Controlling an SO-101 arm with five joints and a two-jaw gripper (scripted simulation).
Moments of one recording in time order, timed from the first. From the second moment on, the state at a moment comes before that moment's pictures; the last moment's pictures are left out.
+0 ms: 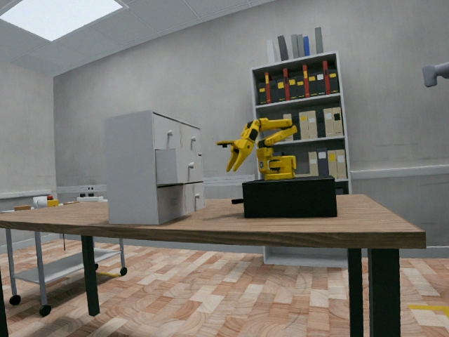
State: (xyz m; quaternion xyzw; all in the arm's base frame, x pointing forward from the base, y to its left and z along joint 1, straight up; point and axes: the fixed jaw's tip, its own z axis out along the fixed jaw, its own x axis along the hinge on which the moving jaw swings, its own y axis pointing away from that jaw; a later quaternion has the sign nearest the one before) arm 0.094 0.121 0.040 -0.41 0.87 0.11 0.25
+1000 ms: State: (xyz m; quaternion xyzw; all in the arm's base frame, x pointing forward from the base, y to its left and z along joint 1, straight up) arm 0.075 0.096 0.170 -0.37 0.79 0.19 0.45
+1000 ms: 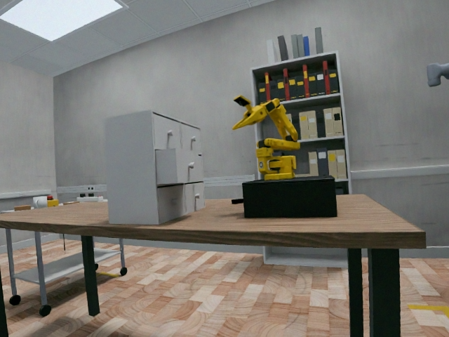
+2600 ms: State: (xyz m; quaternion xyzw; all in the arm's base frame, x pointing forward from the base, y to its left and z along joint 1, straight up) arm 0.110 -0.050 0.169 0.20 0.85 -0.13 0.47
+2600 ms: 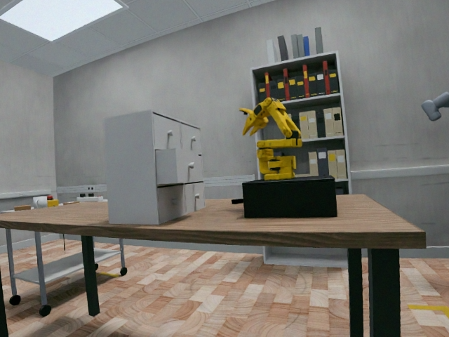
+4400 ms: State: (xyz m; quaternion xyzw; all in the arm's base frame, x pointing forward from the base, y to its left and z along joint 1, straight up) arm 0.054 -0.108 0.169 0.47 0.73 -0.28 0.41
